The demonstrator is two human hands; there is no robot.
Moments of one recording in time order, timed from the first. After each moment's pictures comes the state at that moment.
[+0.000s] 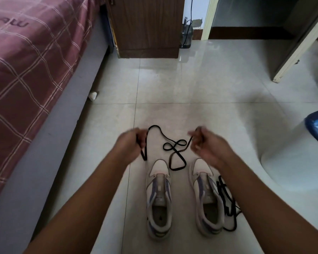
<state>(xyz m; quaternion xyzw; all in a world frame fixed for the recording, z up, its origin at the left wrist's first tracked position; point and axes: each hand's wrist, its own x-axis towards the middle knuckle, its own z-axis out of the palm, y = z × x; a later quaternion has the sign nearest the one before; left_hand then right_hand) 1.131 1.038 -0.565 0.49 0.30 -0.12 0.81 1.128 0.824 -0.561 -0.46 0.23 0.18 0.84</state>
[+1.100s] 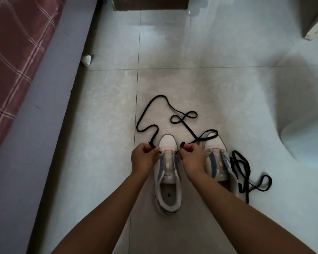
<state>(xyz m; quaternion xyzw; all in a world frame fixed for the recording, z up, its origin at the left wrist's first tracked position) 1.062 1.029 -0.712 0.74 0.32 -0.08 0.59 1.073 0.889 -0.714 -0.73 0.32 0.09 0.60</state>
